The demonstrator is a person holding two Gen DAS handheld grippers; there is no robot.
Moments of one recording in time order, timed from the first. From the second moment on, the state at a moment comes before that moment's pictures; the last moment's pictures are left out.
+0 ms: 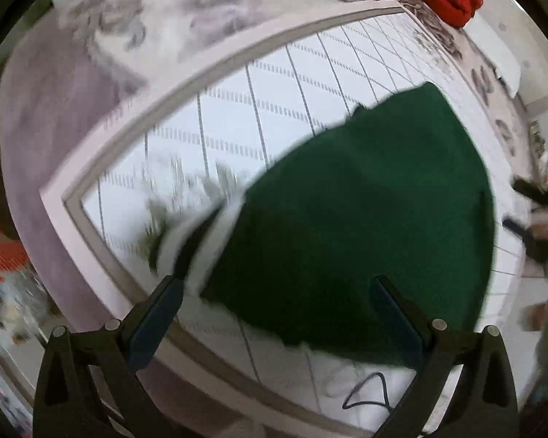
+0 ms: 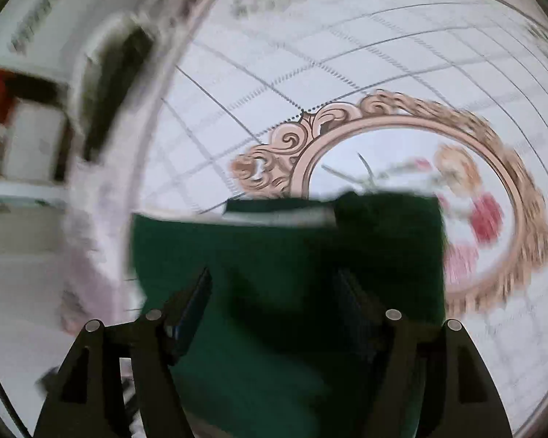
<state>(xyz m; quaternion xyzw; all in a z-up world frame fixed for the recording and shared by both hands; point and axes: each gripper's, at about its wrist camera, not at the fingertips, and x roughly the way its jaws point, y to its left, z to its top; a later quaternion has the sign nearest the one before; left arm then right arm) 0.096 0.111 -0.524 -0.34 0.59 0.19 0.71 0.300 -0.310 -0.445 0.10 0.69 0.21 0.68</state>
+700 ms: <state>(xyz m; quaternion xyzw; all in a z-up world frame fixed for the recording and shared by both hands) 0.072 0.107 -0.508 -0.44 0.51 0.18 0.72 0.154 -0.499 -0.564 0.39 0.68 0.23 0.57</state>
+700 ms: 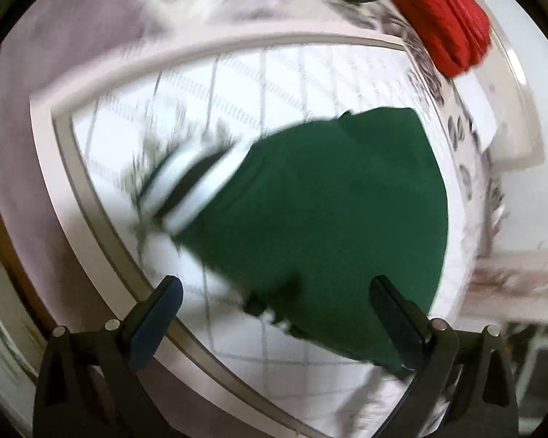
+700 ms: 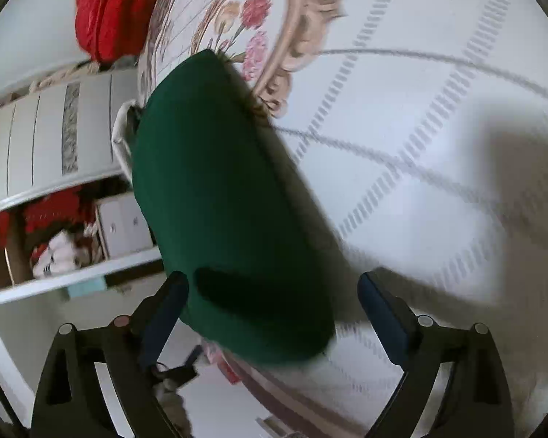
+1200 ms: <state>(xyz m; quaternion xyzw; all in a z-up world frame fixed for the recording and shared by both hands) 0.205 0.142 -0.561 -0.27 0.61 0.09 0.74 0.227 -0.367 -0.597 0.31 0.75 0.31 0.49</state>
